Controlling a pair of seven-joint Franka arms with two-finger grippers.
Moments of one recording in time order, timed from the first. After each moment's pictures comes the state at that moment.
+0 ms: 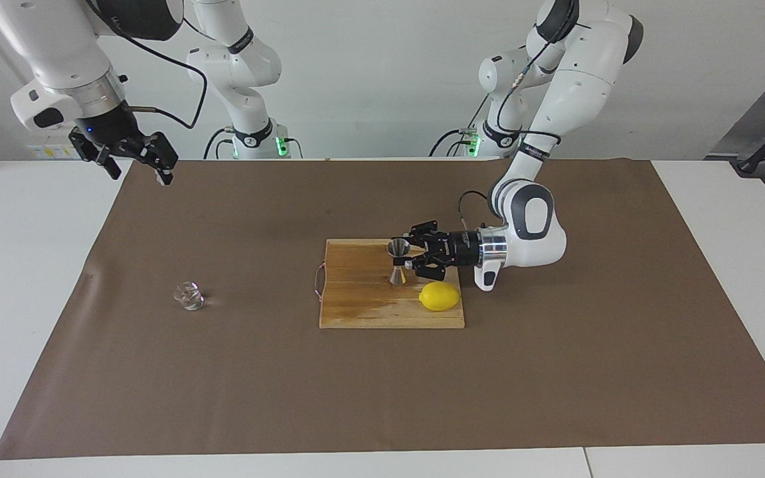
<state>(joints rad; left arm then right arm) 0.22 0.53 -0.61 -1.94 -1.56 1.99 -0.65 0.02 -0.03 -0.07 -1.59 -0.03 1.54 0.08</state>
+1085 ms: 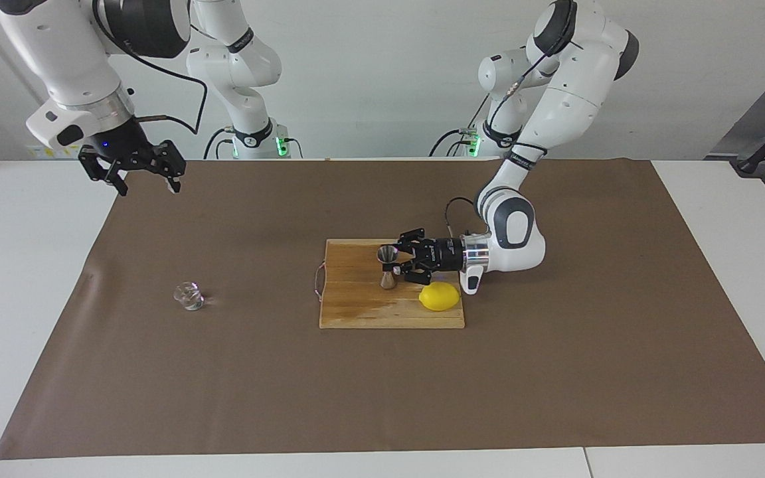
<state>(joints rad) 0.19 0.61 -0.61 -1.95 -1.59 2.02 -0.57 0.00 -0.06 -0.07 -1.75 0.02 1.72 -0.19</state>
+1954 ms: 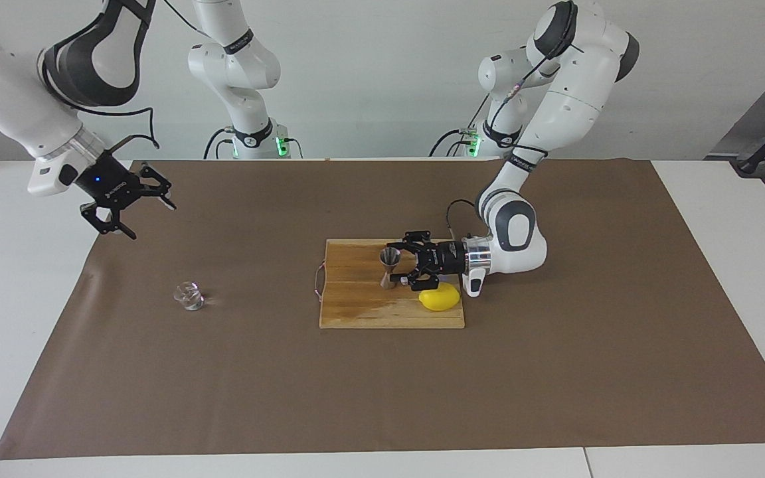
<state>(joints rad) 0.19 0.62 -0.60 -1.95 -1.60 2.03 -0.57 -0.23 -0.02 -0.07 -1.97 0.43 1.88 -1.13</state>
